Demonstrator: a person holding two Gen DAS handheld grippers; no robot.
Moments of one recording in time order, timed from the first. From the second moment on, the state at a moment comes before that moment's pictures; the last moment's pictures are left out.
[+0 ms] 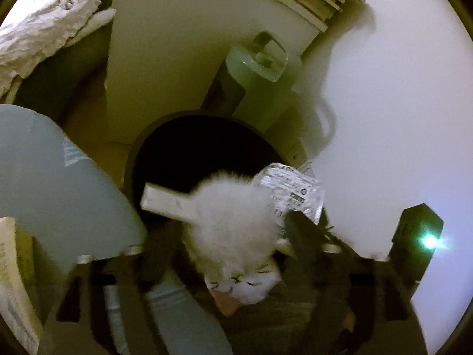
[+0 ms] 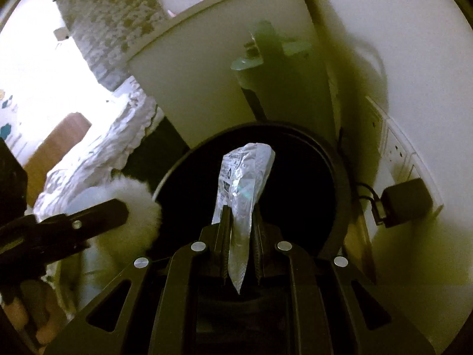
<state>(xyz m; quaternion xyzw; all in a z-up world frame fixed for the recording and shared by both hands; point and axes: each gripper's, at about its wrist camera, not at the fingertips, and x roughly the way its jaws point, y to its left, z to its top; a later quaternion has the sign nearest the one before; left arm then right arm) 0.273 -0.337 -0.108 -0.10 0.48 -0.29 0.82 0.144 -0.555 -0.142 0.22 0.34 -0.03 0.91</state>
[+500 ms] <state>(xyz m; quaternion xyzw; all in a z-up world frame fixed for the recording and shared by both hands) 0.150 -0.243 -0.031 -0.06 0.40 -0.30 0.86 0.123 -0.524 -0.120 0.21 0.27 0.02 0.94</state>
